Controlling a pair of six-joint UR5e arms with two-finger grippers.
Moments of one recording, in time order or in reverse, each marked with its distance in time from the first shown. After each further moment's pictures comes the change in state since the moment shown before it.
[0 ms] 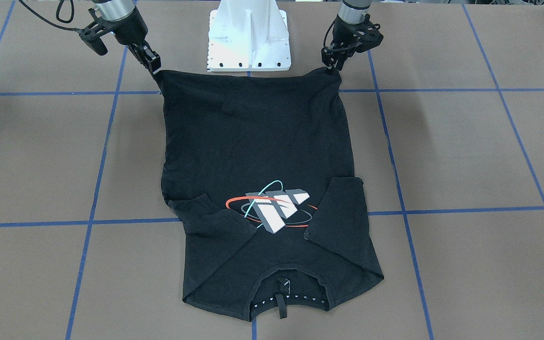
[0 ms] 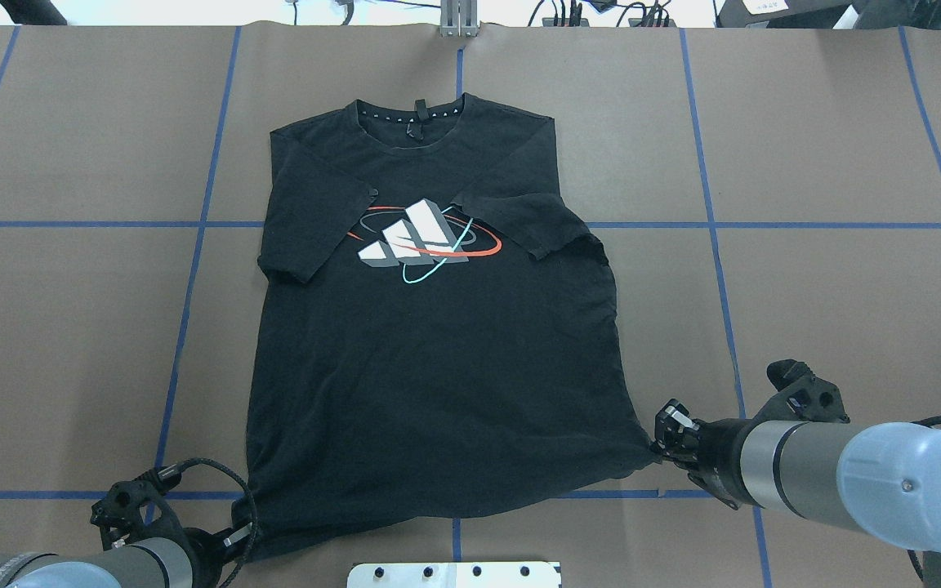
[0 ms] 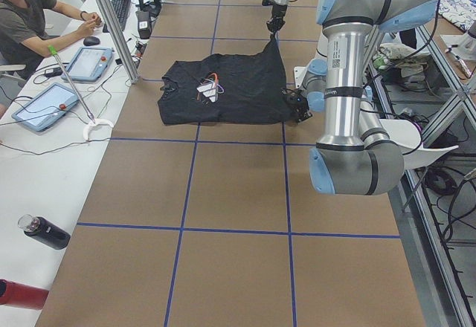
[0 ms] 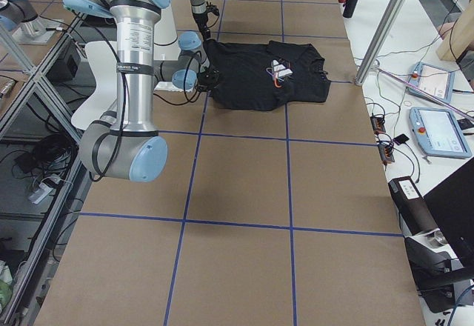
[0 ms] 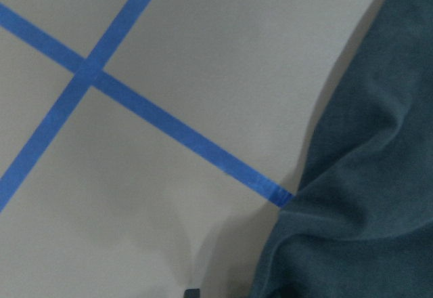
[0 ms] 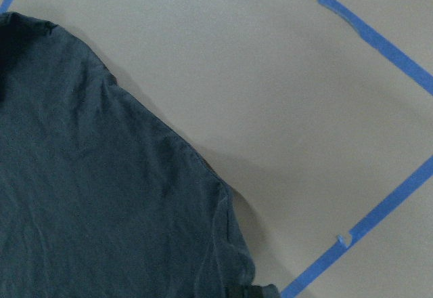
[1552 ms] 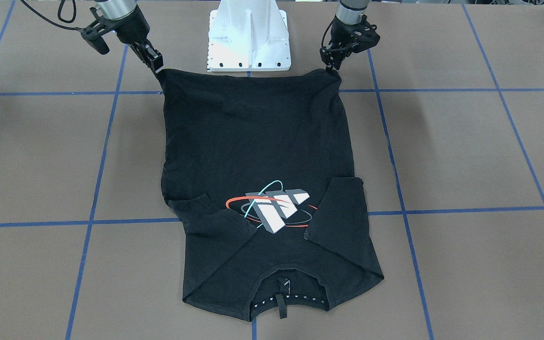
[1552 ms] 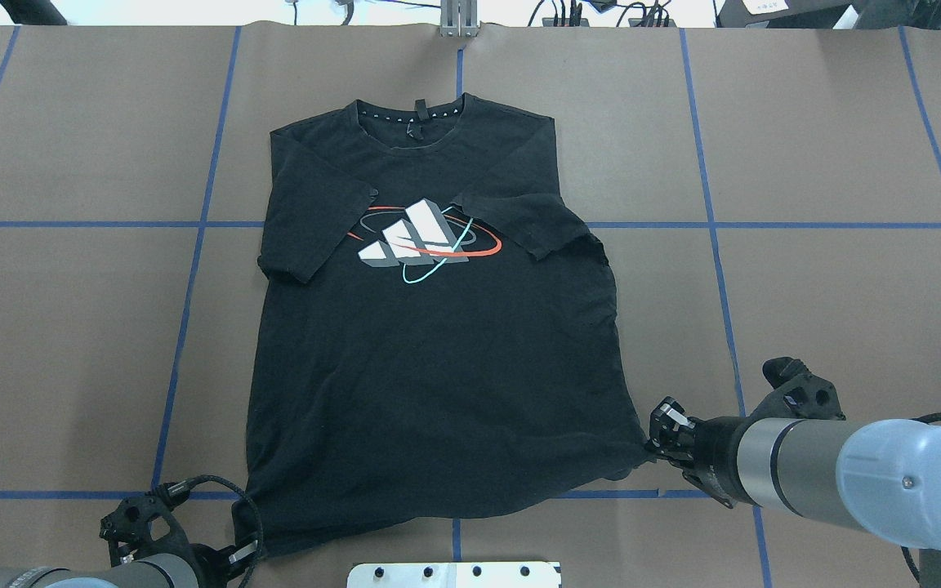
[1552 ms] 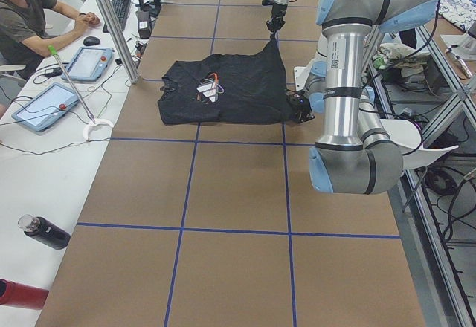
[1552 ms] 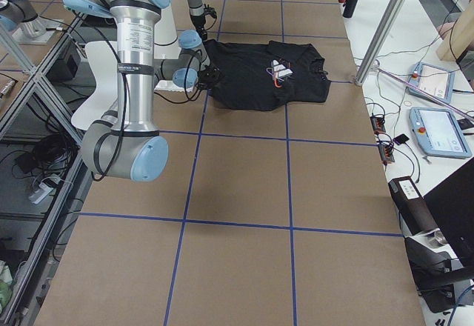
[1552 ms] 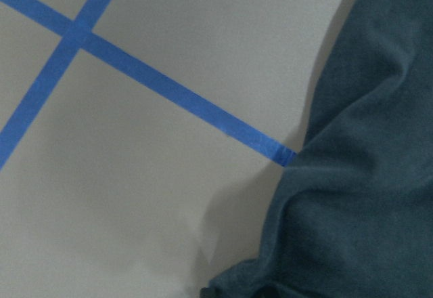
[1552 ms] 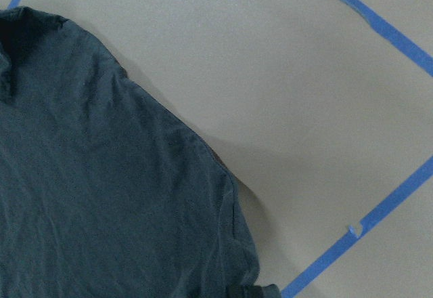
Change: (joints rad) left arm 0.016 -0.006 0.020 0.000 -0.010 0.006; right arm 0.008 0.014 0.004 0.000 0.008 0.001
